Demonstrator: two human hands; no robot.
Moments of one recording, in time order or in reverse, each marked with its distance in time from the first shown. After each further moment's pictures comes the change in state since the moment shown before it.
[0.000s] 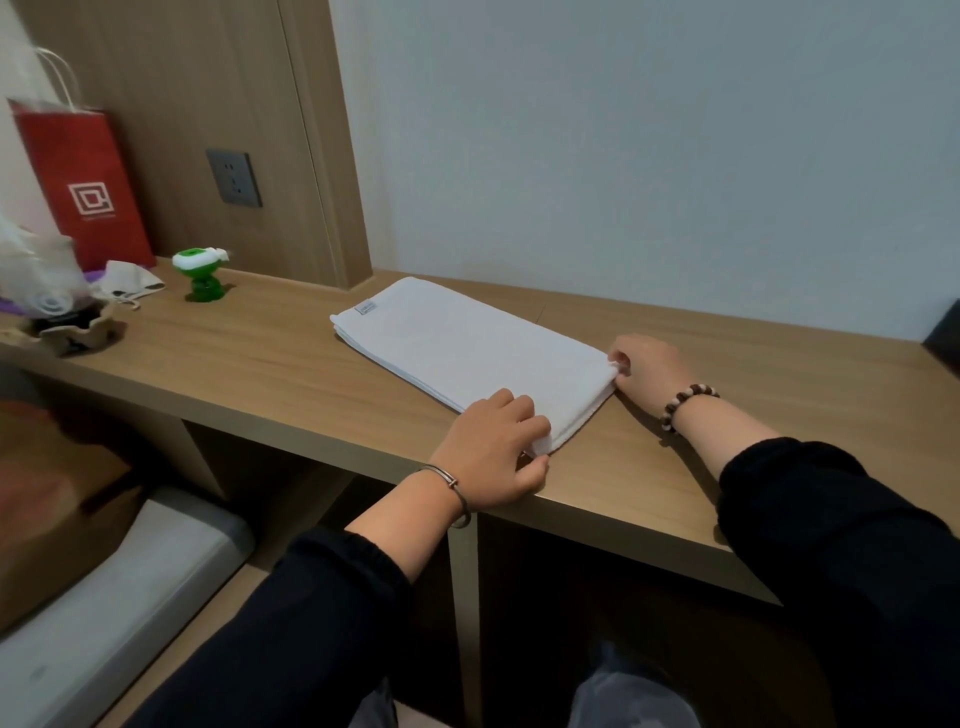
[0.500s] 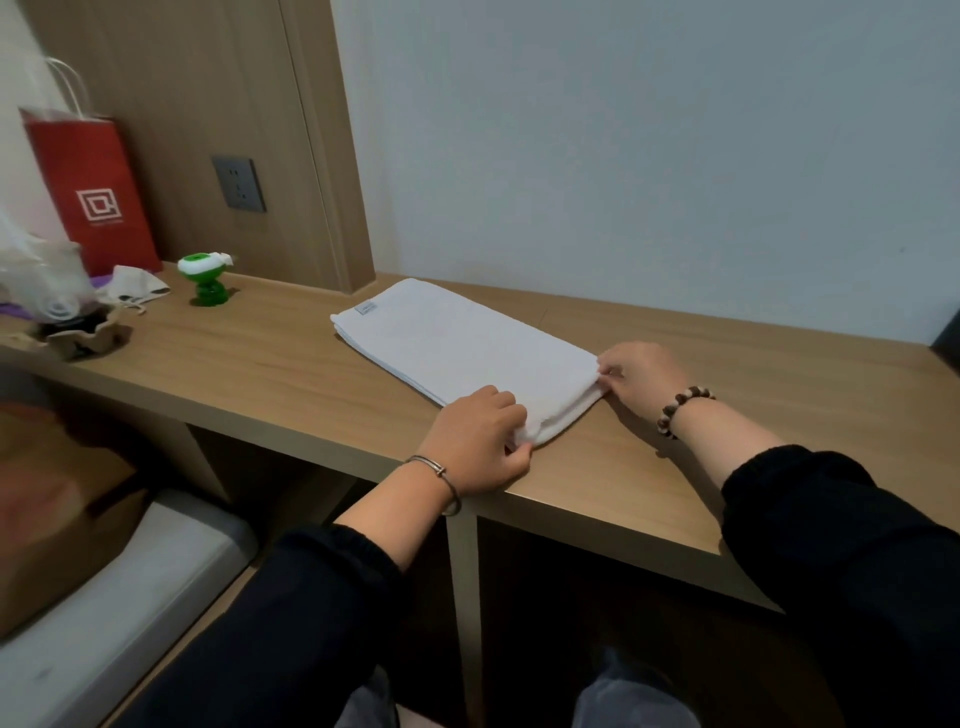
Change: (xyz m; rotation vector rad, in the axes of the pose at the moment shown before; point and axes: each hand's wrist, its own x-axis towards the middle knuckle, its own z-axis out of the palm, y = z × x) left_hand 0.004 -0.011 -0.004 0.005 0.024 -0.139; right_hand -0.001 -0.006 -0.002 -0.019 -0.005 -0.106
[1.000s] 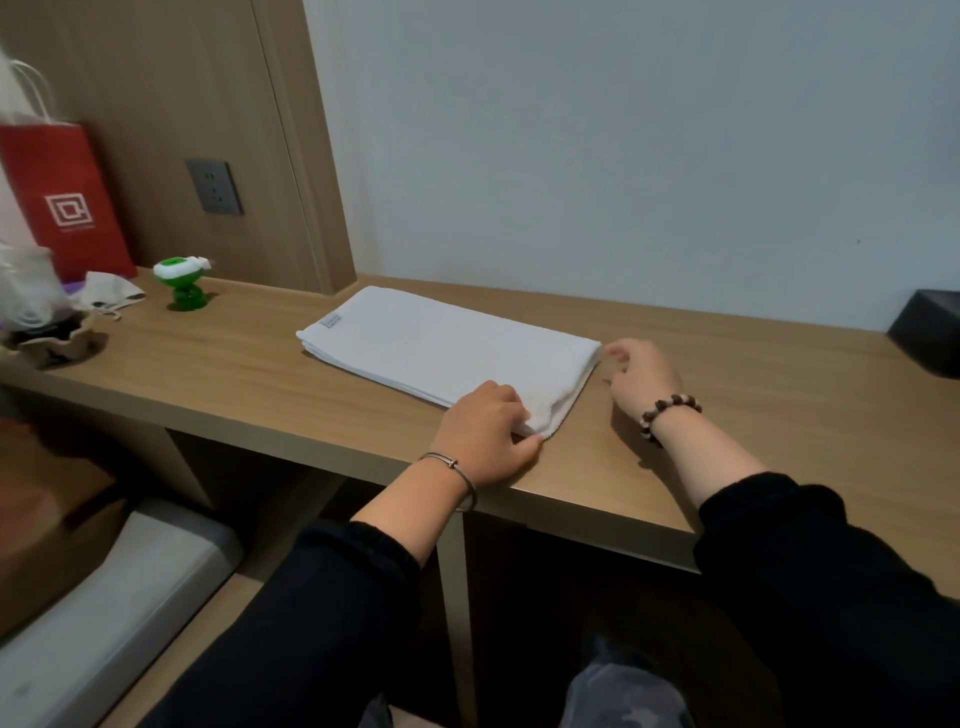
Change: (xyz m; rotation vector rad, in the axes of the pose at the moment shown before) left_hand 0.012 0.016 0.015 -0.072 -0.033 -0.066; right_hand -0.028 -0.014 -0.009 0.308 0.092 0.483
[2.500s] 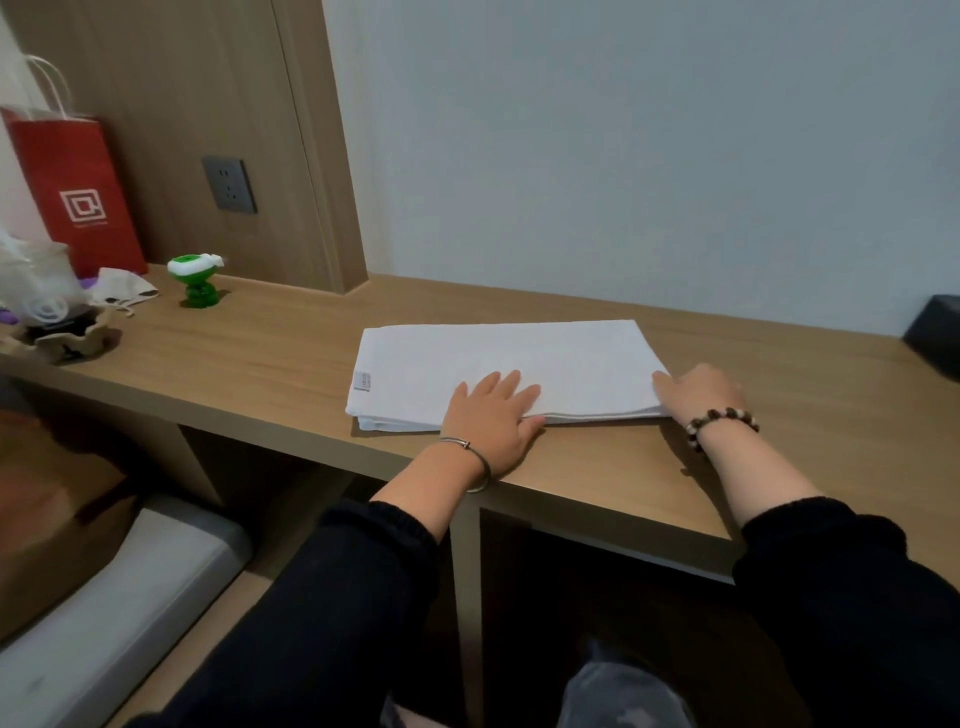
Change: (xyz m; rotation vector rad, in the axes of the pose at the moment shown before) left_hand 0.010 -0.023 0.008 0.207 -0.284 -0.111; right_hand -0.009 0.020 -0.019 -0.219 -0.024 0.336
